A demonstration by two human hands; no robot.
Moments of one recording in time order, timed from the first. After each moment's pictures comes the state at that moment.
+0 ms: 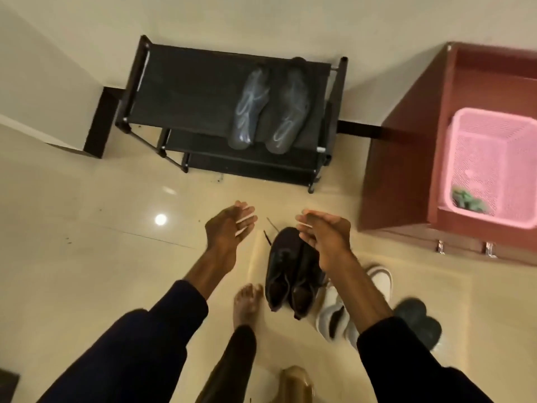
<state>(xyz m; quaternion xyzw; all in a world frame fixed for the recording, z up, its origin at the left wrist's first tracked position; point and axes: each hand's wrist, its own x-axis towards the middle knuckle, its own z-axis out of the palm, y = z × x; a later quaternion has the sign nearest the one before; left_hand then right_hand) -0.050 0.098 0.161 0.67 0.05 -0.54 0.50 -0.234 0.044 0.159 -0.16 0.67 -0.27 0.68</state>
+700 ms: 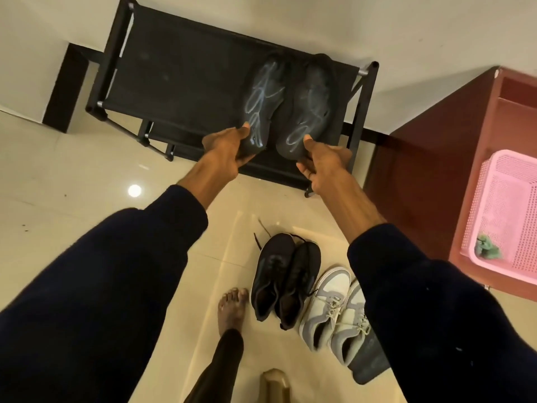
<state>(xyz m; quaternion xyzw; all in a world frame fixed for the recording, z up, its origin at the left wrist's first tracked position) 0.043 -0.101 0.136 0.69 0.08 -0.52 0.50 -0.126 -0.139 0.158 -0.16 0.72 -0.28 0.62</state>
